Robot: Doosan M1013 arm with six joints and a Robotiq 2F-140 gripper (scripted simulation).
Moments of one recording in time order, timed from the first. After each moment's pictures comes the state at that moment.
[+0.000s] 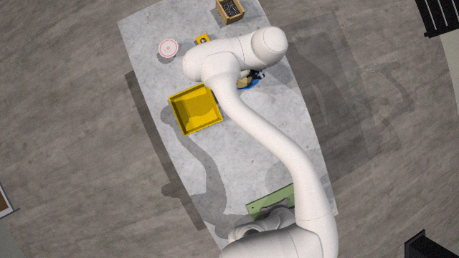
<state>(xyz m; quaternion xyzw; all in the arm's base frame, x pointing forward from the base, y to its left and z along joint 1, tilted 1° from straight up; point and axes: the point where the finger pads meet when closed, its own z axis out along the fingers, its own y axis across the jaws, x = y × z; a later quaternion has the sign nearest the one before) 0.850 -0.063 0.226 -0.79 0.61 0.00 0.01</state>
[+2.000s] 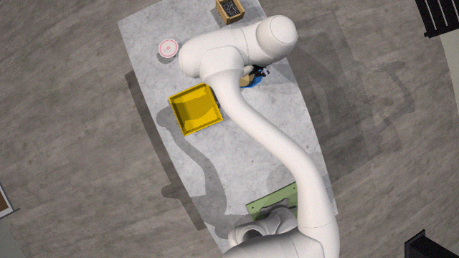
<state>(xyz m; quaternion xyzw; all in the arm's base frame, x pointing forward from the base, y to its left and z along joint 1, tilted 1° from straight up) 0.849 -0.063 0.291 -0.79 0.61 0.00 0.01</state>
